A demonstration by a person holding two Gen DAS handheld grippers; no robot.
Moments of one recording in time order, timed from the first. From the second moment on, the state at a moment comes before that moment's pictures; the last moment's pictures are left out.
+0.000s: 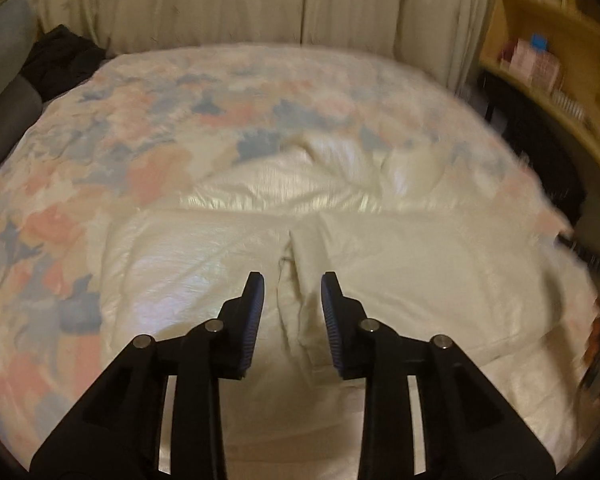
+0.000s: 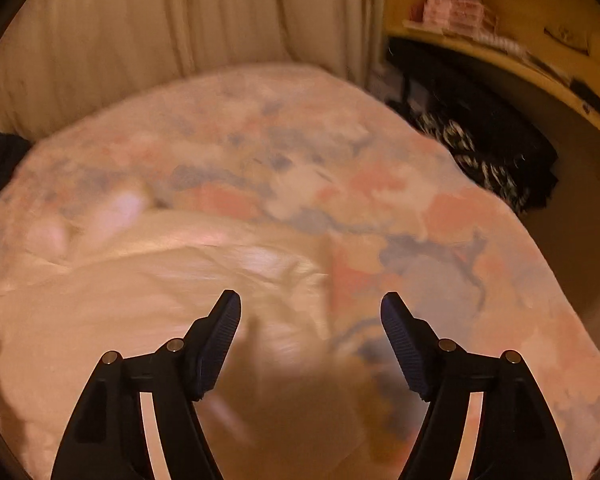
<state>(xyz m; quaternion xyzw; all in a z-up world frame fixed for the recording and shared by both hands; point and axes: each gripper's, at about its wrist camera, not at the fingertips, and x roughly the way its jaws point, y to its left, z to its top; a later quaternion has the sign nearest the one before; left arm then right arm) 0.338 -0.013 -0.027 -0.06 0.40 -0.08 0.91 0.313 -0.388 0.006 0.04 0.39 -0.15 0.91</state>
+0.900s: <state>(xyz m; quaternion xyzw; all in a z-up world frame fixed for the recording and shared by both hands) 0.366 -0.038 -0.094 -0.12 0.47 -0.11 0.87 0.284 -0.404 -0.059 0.09 0.46 -0.18 0.87</state>
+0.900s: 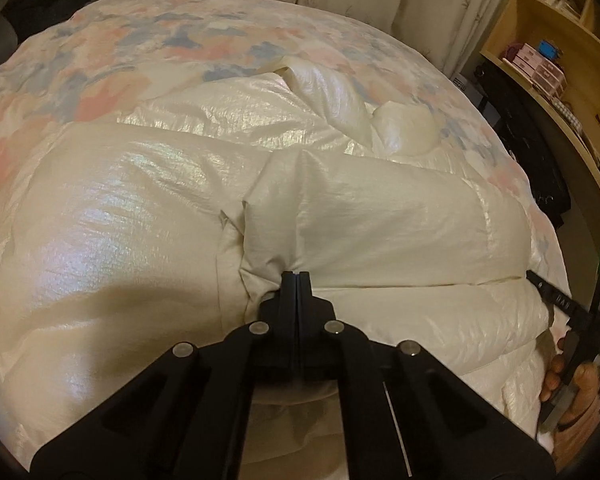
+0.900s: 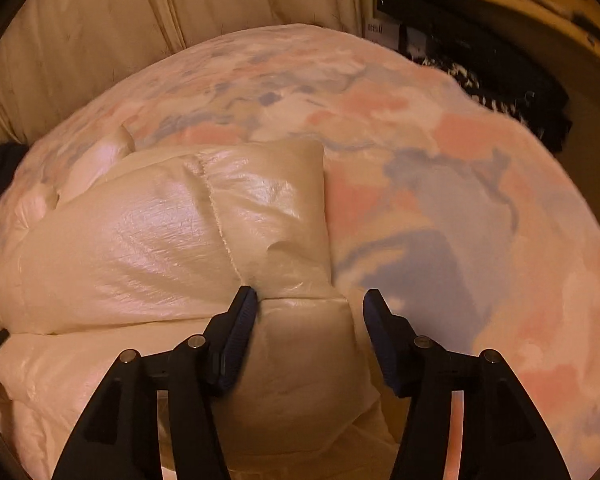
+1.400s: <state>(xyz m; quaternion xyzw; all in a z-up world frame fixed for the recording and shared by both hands) 0.358 -0.053 -0.074 -0.09 0.49 -0.08 0.86 0.323 -0.419 -0.076 0.09 0.46 -0.16 0.87</state>
